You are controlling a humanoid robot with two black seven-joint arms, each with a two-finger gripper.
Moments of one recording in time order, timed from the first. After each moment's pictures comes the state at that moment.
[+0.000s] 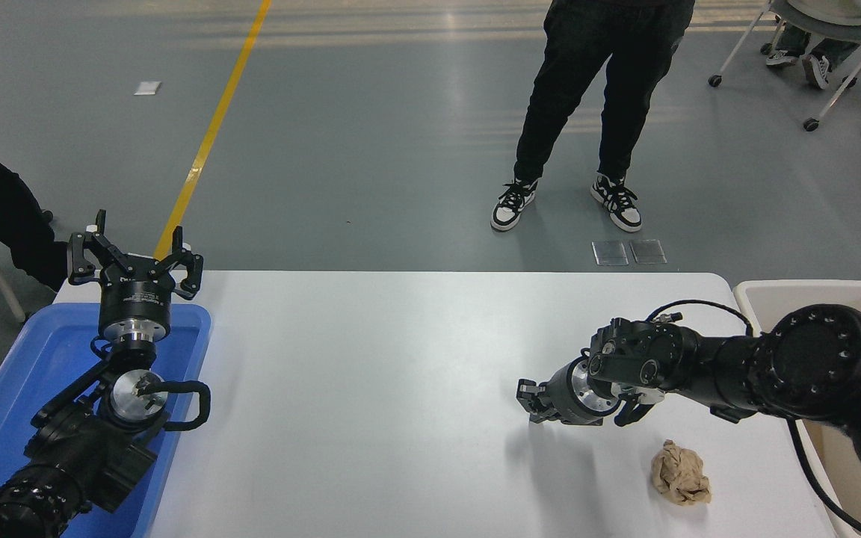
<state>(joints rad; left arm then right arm) -0.61 0.17 -1.00 -0.40 -0.12 -0.52 -0.60 1.17 0.00 -0.89 0.70 -0.07 0.31 -0.10</state>
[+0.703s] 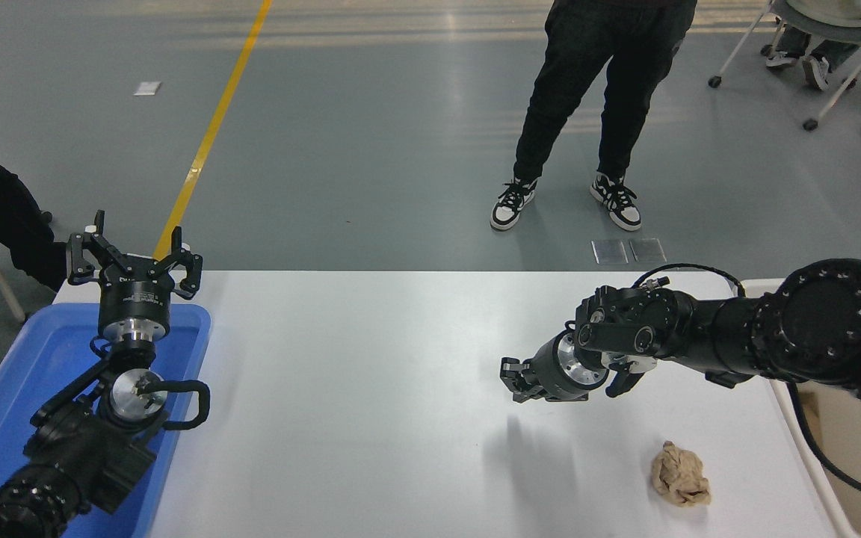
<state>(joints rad) -0.61 0.17 -1.00 -0.40 -0.12 -0.52 -0.60 1.43 -0.04 -0.91 0.89 -0.05 0.39 -0.10</state>
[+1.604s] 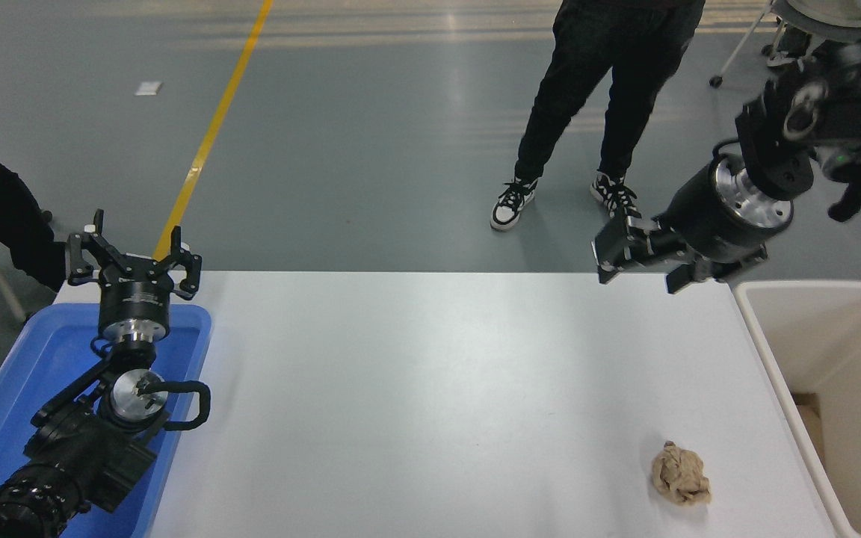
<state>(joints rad) -0.61 0.17 -1.00 -0.40 -0.12 -0.52 -0.60 2.40 -0.48 -1.24 1.61 -0.11 0.68 -0.11</state>
